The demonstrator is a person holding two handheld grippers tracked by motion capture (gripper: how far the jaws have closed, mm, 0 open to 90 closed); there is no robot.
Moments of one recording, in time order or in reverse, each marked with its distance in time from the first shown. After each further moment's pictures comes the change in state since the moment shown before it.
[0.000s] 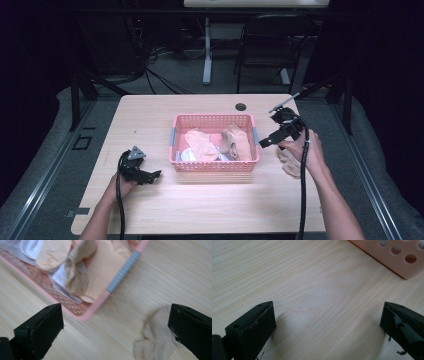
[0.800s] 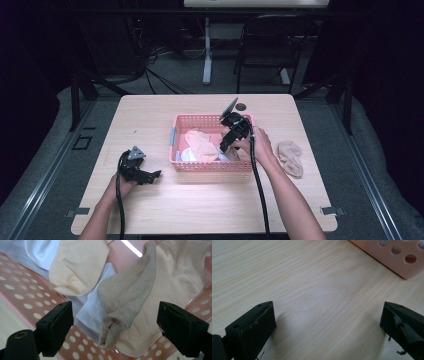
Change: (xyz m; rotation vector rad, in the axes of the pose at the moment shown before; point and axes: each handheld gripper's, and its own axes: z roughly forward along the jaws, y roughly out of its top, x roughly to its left) left arm 0.000 0.000 0.000 0.000 -0.001 0.003; right arm 0.064 0.074 0.109 0.207 0.050 -0.104
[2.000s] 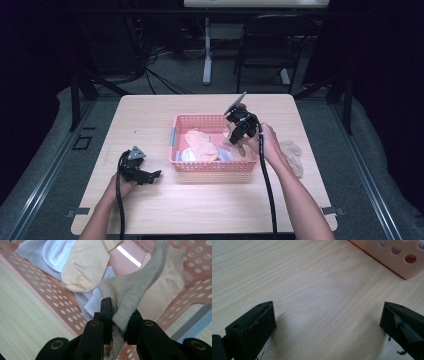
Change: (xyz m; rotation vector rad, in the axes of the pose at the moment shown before) left arm 0.000 0.000 0.000 0.000 0.000 -0.002; right arm 0.006 -0.014 -0.044 -0.082 -0.010 0.001
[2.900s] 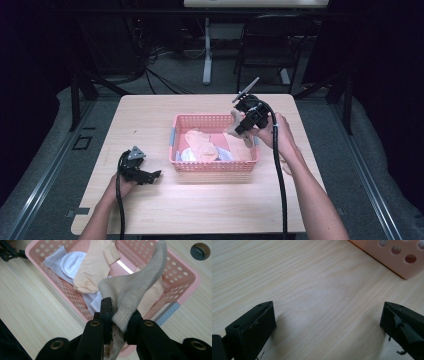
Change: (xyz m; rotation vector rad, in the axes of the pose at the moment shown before) left arm 0.000 0.000 0.000 0.000 0.000 0.001; right arm 0.004 -0.007 -0.065 -0.097 -0.009 -0.042
